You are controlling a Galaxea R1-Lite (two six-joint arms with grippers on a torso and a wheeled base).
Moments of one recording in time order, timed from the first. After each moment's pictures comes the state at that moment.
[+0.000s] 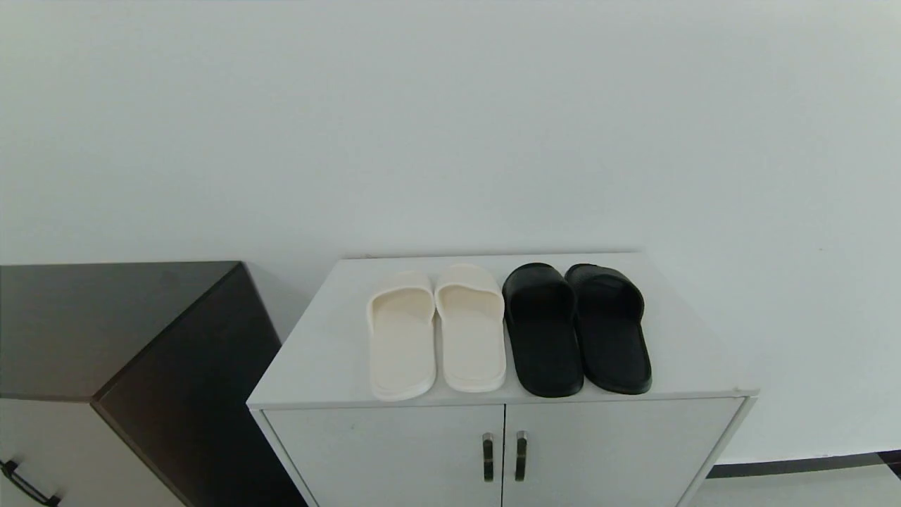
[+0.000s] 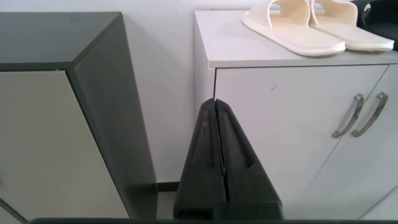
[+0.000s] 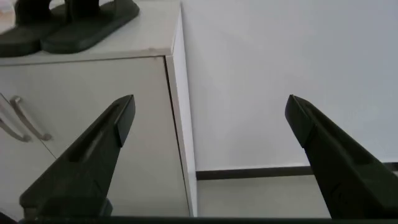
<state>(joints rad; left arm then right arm) 0.00 0.00 0.00 0.00 -0.01 -0.01 0.00 0.00 0.00 -0.01 0.00 0.01</state>
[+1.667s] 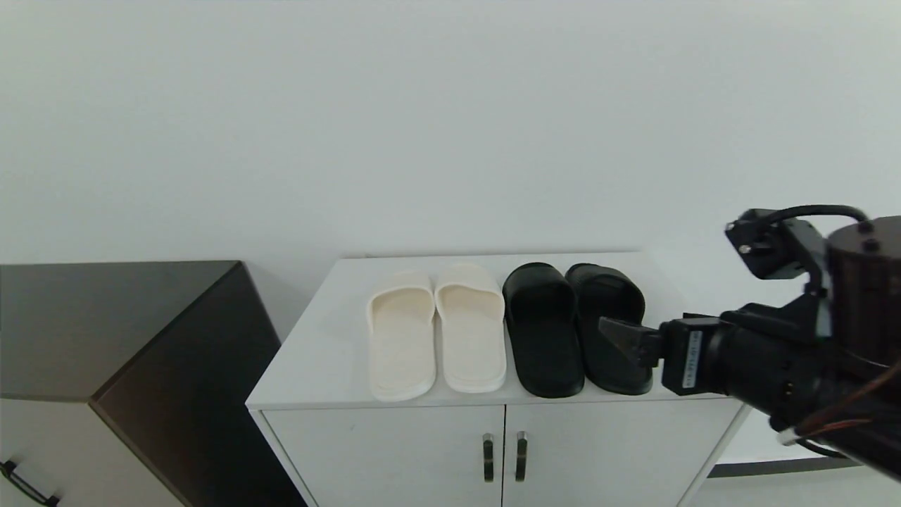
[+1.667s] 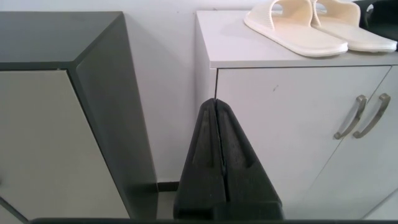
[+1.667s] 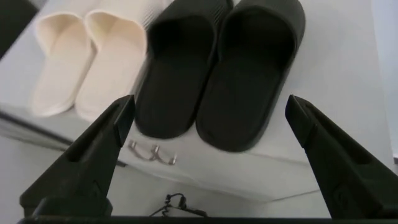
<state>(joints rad) 0.00 0.00 0.00 0.00 -0.01 -0.02 0.86 1.41 -0.82 -0.23 -0.53 0.38</state>
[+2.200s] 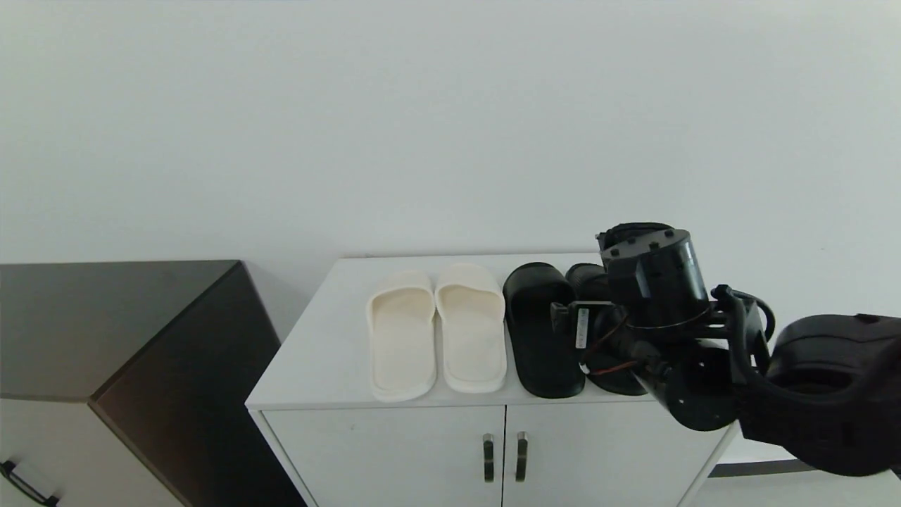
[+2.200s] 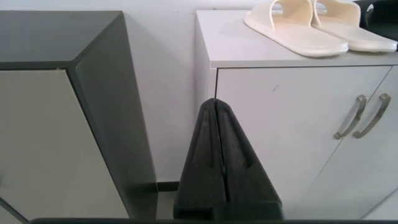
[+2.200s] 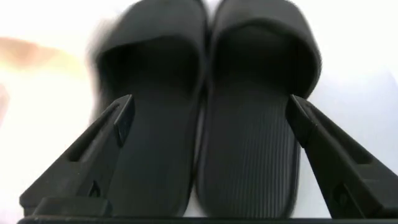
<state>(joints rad) 0.00 0.00 0.00 0.00 -0.01 -0.02 0.82 1.76 -1.03 -0.28 -0.72 0.39</state>
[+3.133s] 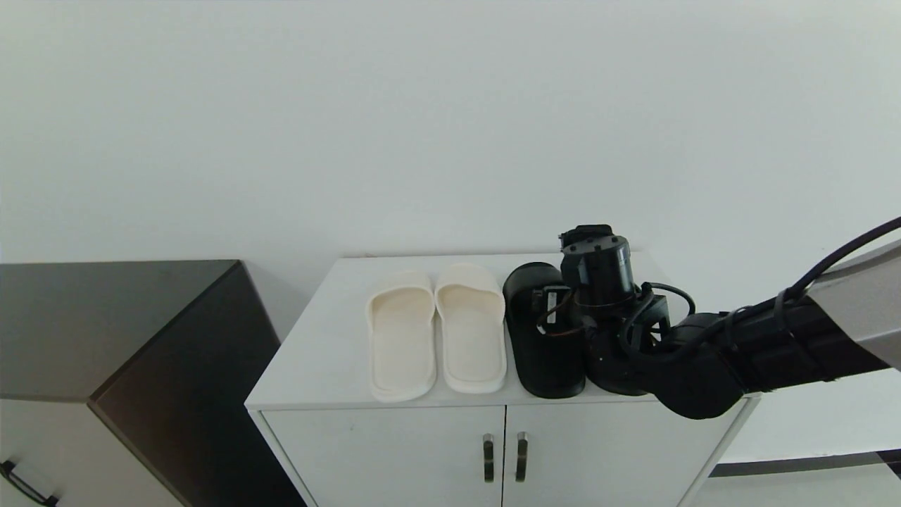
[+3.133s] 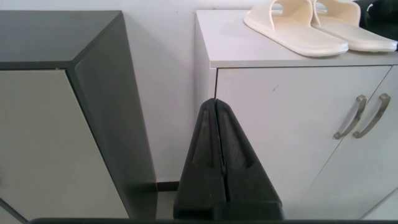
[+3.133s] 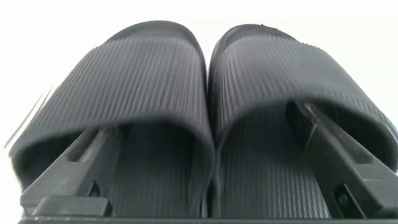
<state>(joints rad) 0.00 0.00 0.00 0.00 -0.01 -0.02 0.70 2.03 -1.17 -0.53 -0.71 0.23</state>
